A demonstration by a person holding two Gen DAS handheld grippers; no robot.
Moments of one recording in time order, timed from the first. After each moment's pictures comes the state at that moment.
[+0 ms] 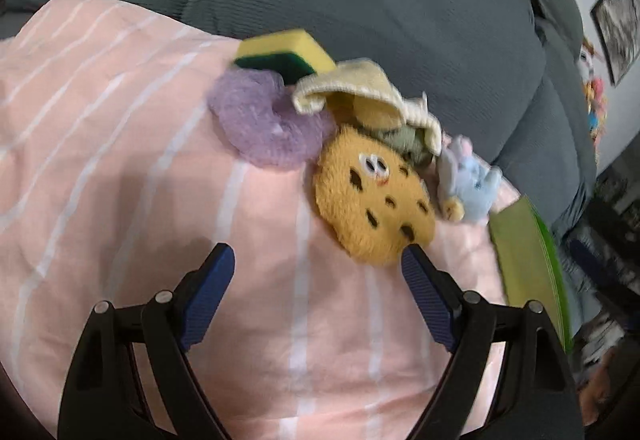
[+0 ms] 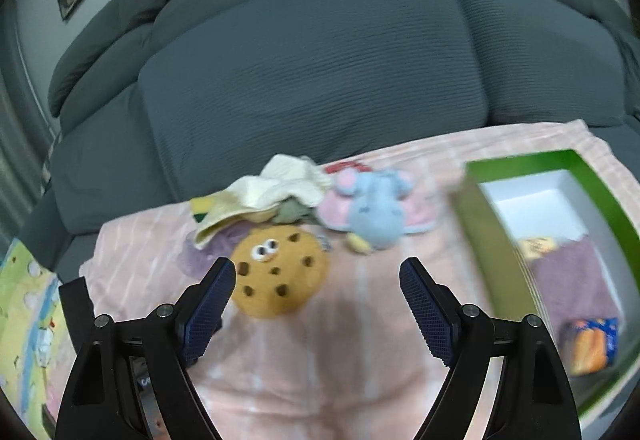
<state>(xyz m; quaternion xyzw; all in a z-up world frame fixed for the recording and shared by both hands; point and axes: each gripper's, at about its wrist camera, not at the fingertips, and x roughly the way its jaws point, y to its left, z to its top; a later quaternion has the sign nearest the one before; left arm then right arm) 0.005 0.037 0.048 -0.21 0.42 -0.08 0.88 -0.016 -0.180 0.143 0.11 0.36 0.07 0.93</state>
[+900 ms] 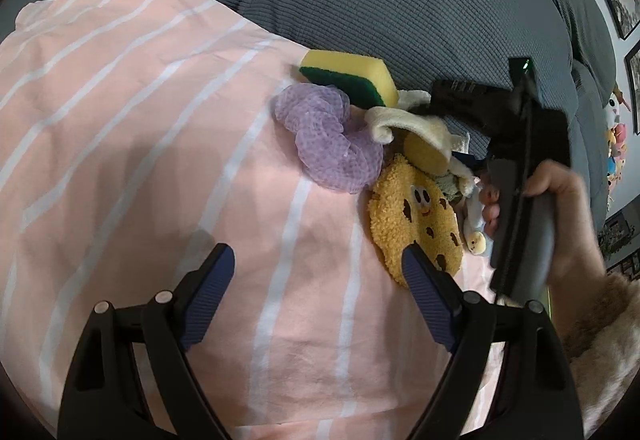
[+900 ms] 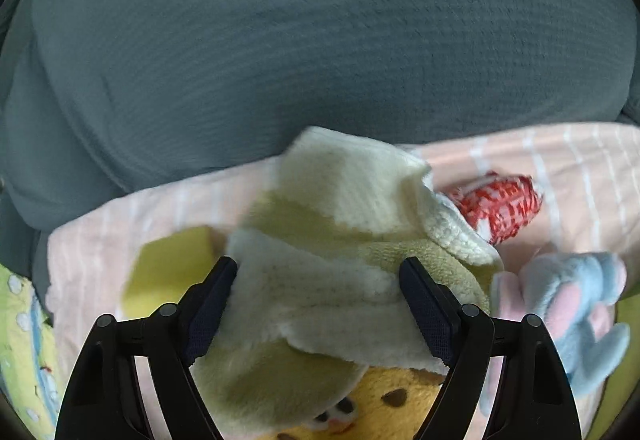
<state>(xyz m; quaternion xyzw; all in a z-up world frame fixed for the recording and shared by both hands) 0.007 0.085 0.052 -0.28 0.43 -0.02 0.86 0.205 -0.079 0.061 0.09 0.53 0.07 0.84</state>
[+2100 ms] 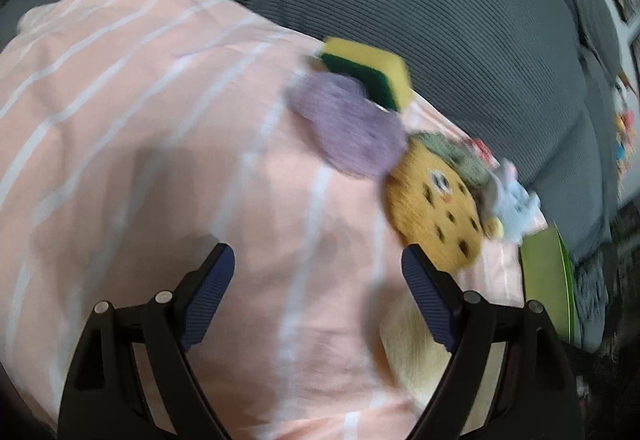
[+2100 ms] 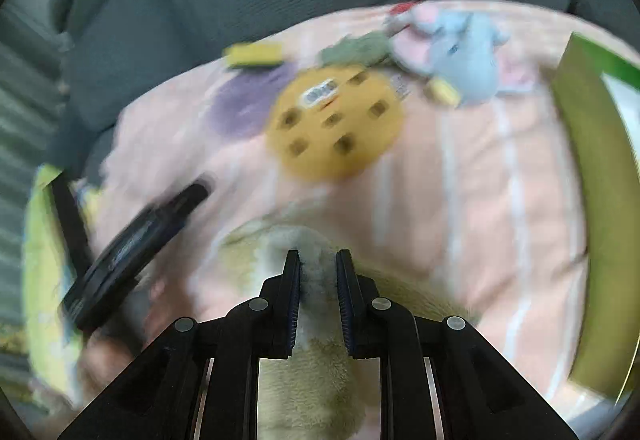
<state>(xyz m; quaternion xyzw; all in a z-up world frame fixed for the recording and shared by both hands) 0.000 0.087 0.045 -0.26 0.44 0.00 0.86 0.006 -0.146 0.086 0.09 0.56 0.15 0.81</state>
